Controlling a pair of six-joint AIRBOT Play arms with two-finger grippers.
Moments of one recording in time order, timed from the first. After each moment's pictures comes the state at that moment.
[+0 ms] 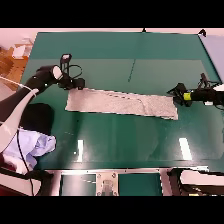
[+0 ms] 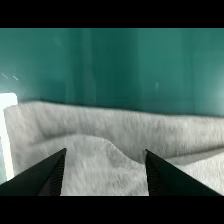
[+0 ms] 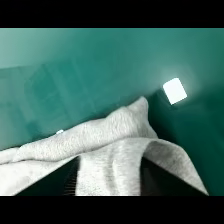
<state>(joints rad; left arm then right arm) -0.21 -1.64 1.37 1.37 -0.76 -1.63 -0.41 -1.44 1.02 -0.79 0.97 1.40</state>
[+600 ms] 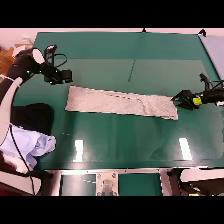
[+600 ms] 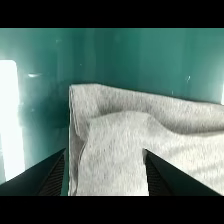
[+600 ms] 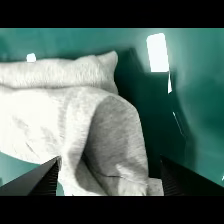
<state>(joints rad) -0.07 -1.65 1.55 1.33 -1.11 -1.60 -0.53 -1.58 1.16 -0.91 1.30 1.11</state>
